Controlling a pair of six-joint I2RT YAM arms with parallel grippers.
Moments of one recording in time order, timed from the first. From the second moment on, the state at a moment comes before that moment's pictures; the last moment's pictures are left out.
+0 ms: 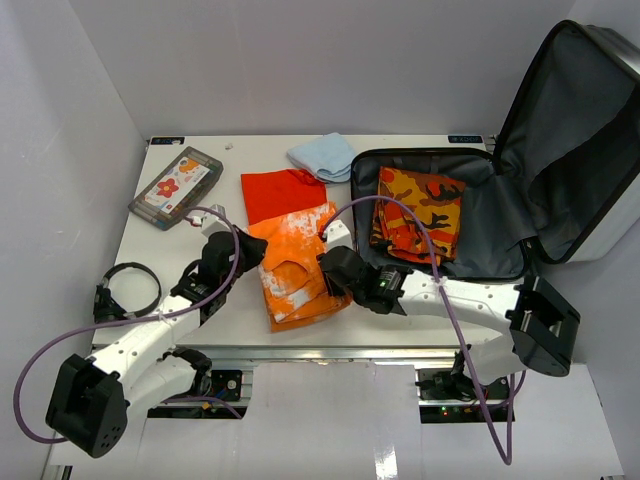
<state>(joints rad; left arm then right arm) -0.50 0.97 0.50 0.04 -0.25 -0.87 1.13 1.44 0.90 -0.23 0.44 0.41</state>
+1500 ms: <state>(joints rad) -0.75 2.41 2.03 0.07 -0.01 -0.57 -0.13 1.34 0.92 -0.27 -0.20 0.21</state>
